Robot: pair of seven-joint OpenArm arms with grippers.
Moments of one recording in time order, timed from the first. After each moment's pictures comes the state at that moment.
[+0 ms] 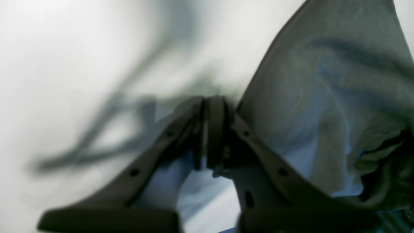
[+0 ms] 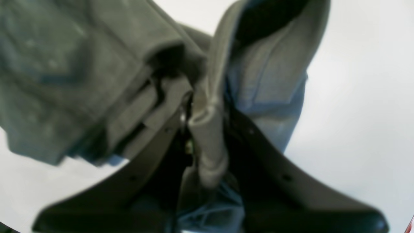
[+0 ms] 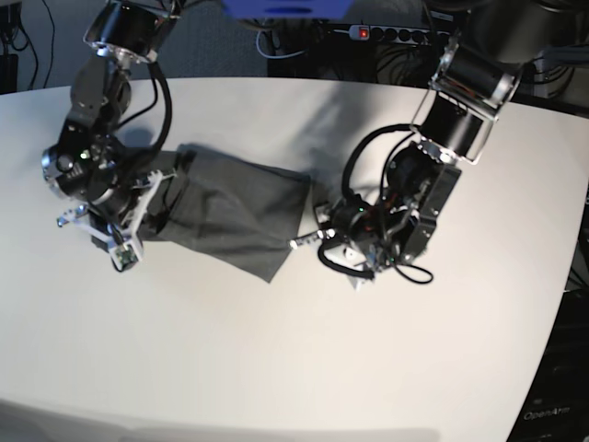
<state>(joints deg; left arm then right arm) -20.5 -8.9 29.0 70.3 -46.0 32.5 63.6 -2.4 -1.4 19.6 107.6 -5.6 40.8 -64.3</state>
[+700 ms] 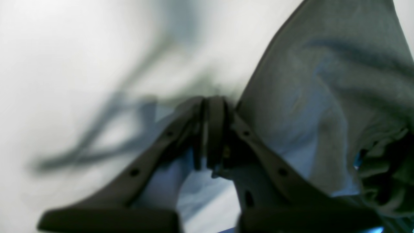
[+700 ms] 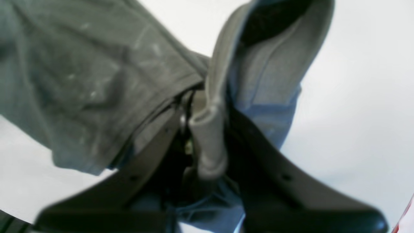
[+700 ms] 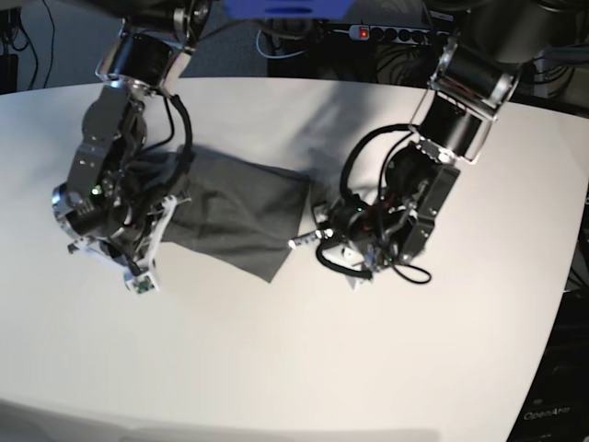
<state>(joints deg) -20.5 -8.5 29.1 70.3 -45.7 32.5 63.6 5.6 -4.8 17.2 107.5 -5.2 40.8 -78.1</state>
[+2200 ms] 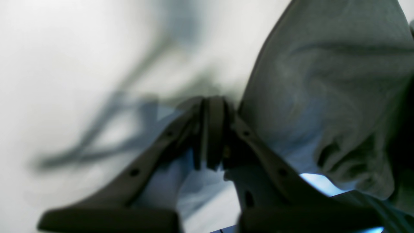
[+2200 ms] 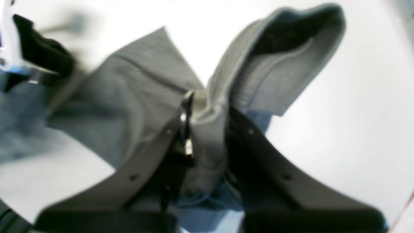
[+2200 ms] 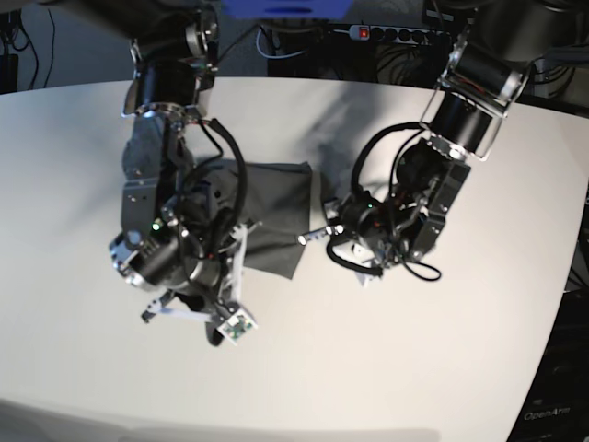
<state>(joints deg) -19.8 -11.1 29.1 73.0 -46.0 32.7 64.7 13.3 -6.0 -2.4 107.5 -2.5 40.8 -81.9</state>
